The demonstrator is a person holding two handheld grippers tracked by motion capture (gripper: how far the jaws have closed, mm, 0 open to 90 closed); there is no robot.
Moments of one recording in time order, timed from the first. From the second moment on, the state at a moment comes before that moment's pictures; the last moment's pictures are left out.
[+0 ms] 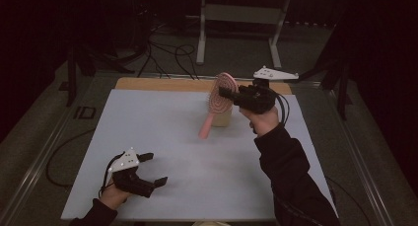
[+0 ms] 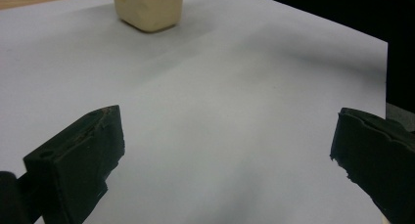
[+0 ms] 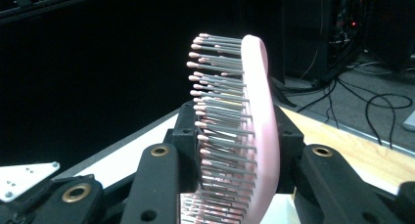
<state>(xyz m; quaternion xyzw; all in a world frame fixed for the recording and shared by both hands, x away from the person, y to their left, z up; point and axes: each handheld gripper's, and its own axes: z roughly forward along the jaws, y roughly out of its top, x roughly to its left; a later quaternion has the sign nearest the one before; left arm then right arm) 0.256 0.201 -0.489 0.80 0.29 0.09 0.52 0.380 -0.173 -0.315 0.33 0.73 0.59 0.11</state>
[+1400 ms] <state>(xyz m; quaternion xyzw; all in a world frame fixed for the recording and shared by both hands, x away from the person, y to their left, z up) 0.255 0.202 -0.488 0.79 0.29 0.09 0.53 0.448 -0.199 -0.292 0.38 0.68 0.59 0.20</state>
